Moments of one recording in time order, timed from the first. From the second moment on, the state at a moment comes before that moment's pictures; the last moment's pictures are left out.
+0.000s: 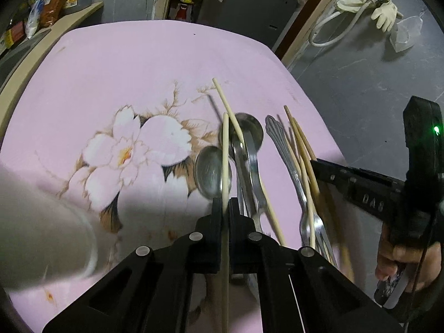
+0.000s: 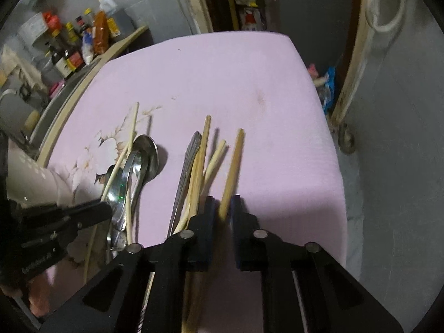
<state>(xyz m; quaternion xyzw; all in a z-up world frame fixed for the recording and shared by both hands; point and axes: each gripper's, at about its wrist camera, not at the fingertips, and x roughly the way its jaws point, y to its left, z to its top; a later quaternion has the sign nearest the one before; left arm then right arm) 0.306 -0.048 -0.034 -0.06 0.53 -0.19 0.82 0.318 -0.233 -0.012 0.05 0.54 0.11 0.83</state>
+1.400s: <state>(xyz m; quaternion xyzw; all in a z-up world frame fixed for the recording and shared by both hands) 0.230 0.157 0.123 -0.10 0.08 -0.03 0.99 0.210 -0.076 0.182 0.11 -0.03 0.29 0.95</state>
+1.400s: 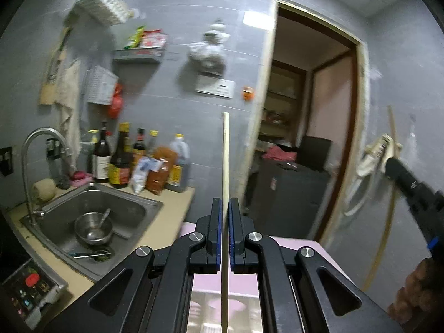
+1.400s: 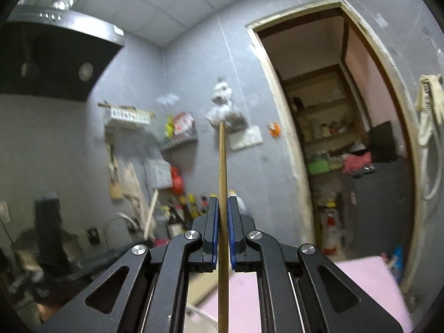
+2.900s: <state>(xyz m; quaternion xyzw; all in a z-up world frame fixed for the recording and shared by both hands) 0.207 0.151 0.062 -0.15 0.16 -0.03 0.98 0.221 -0.050 0.099 0.02 0.07 0.30 0.95</state>
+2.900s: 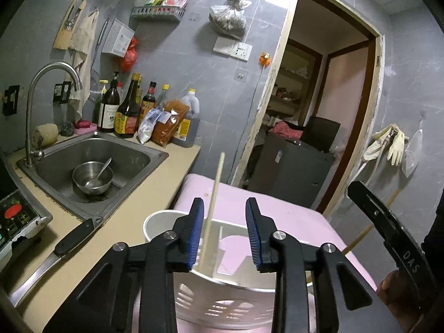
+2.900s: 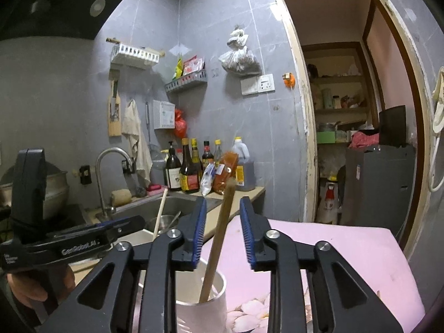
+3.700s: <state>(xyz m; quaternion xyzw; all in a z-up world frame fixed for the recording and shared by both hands) 0.160 0.036 0.098 -0.07 0.10 -0.10 0.99 0.155 -0.184 0.127 -0.02 0.01 0.18 0.98</state>
